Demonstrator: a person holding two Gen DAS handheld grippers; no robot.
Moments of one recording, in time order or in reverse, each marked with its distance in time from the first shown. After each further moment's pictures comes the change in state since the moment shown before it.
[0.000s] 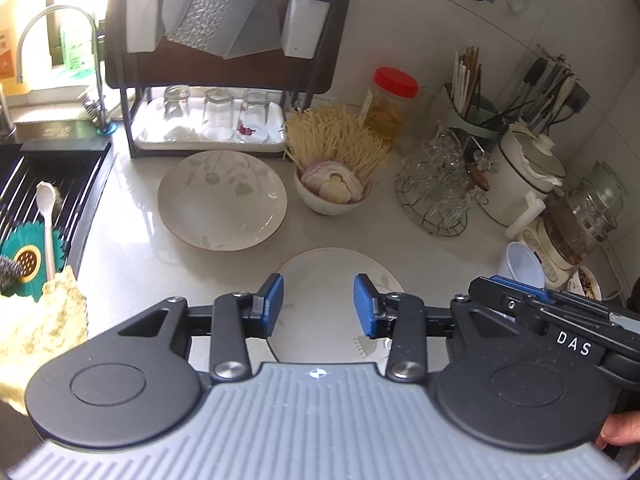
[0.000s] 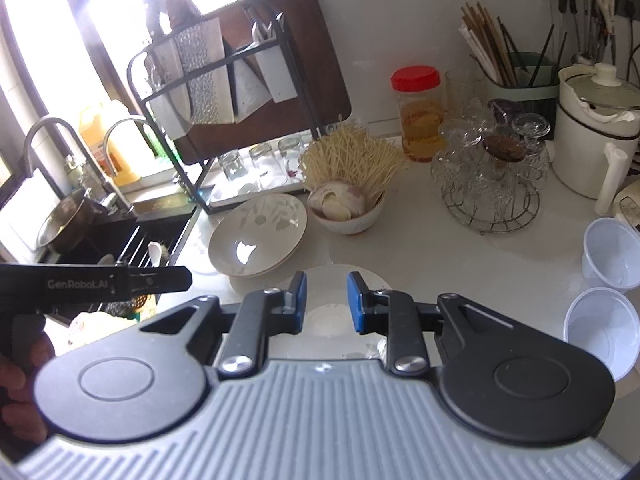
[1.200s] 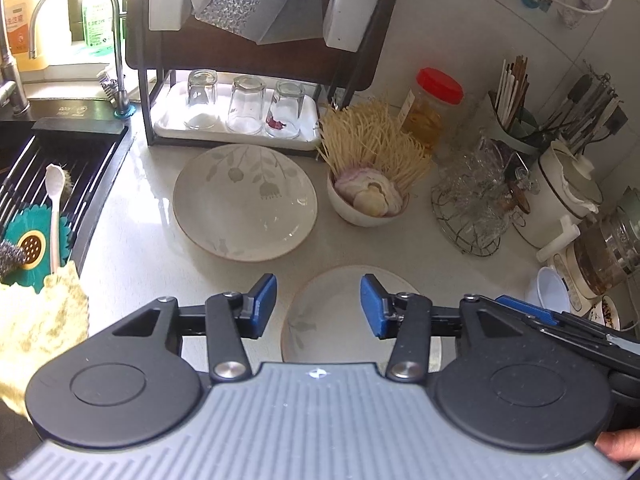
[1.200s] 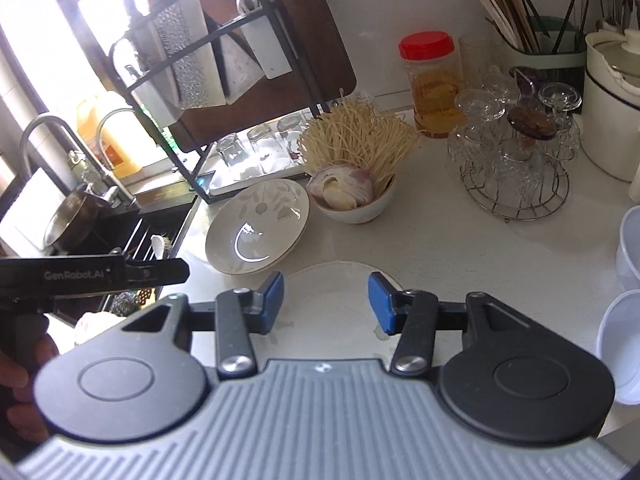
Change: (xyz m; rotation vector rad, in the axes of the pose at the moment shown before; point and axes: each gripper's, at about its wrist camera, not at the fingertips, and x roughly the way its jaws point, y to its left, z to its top) left arm 0.041 0.026 0.031 -0.075 0.032 0.047; right arm 0.054 -0.012 0.017 0.056 0.074 0.036
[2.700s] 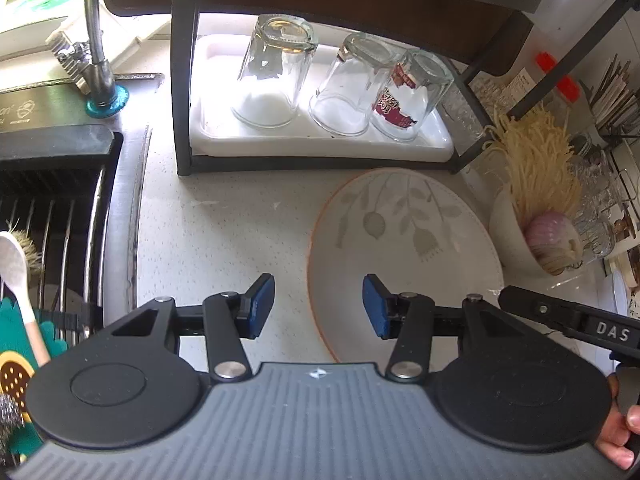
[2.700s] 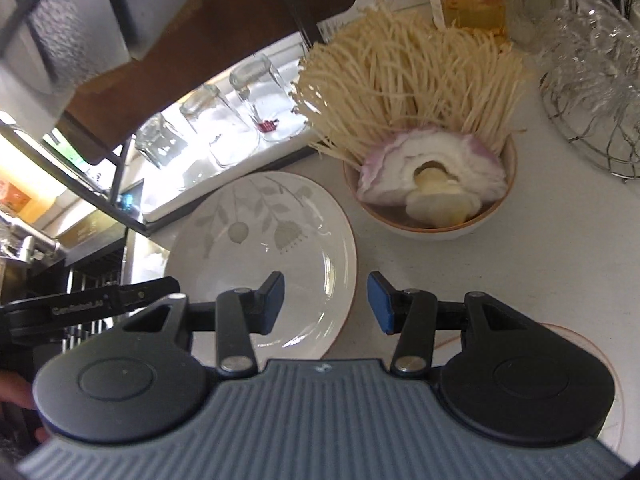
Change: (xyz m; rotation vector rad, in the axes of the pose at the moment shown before) left arm 0.193 0.192 0.114 0.066 0.204 -0.116; right arm 0.210 0.068 0.049 0.229 0.142 -0.196
